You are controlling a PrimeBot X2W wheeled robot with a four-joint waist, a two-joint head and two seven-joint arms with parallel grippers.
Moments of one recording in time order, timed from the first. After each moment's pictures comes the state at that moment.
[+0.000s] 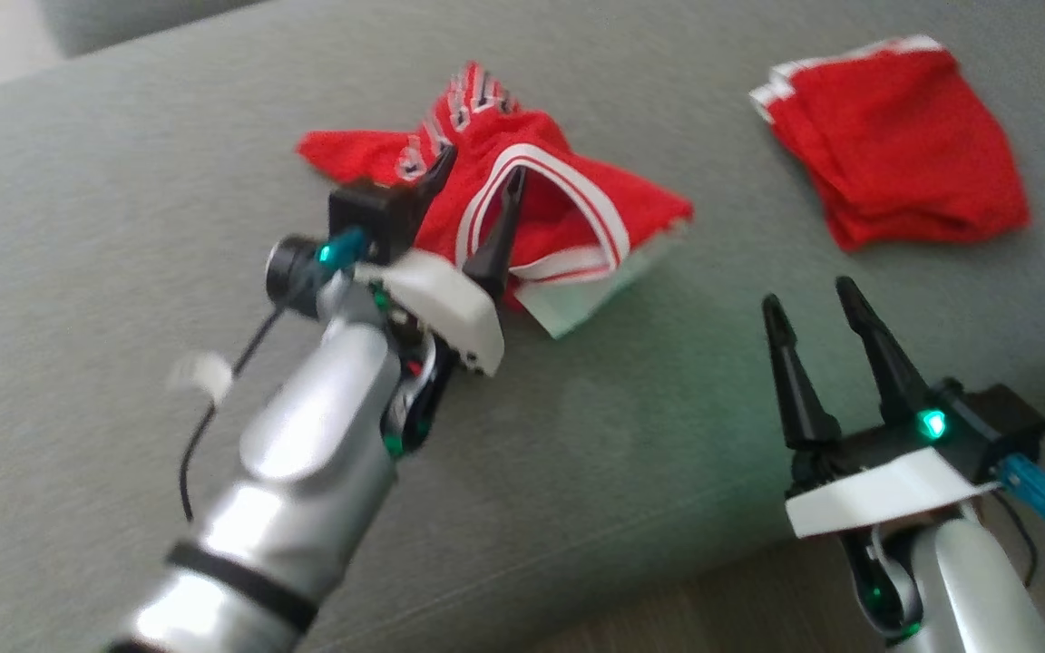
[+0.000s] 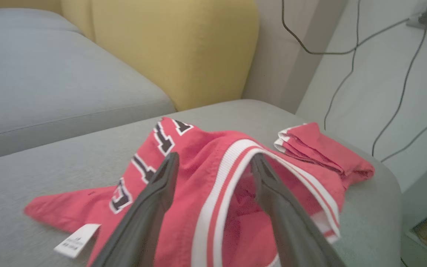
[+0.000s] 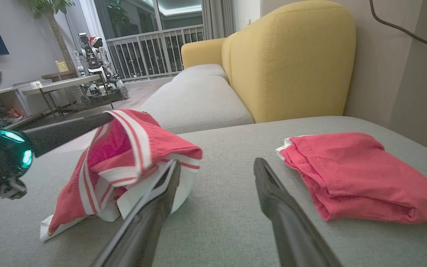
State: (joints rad) left arm -0.73 0.03 -0.70 0.67 -0.53 0.02 -0.25; right arm -0.11 -0.05 0.08 0.07 0.20 0.13 -0.25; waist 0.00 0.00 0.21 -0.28
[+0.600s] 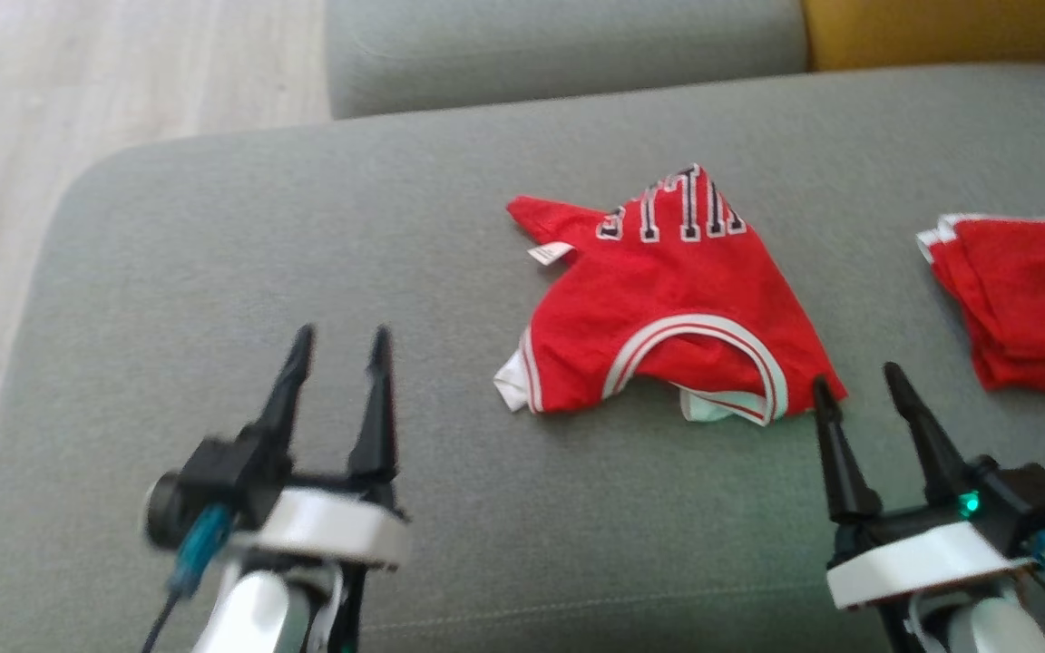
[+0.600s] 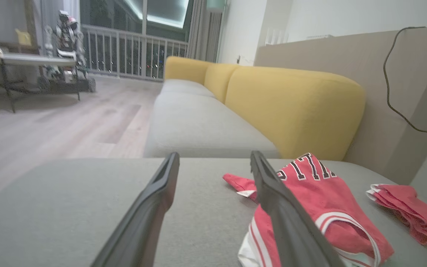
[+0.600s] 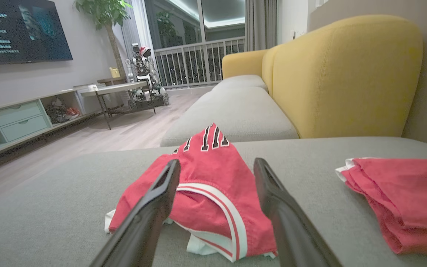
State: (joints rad) left arm -0.11 0.10 -0.41 0.06 -0.32 0.16 -0.25; right arm 0.04 -0.05 0.00 0.06 0.17 0.13 -0.25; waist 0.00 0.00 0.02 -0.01
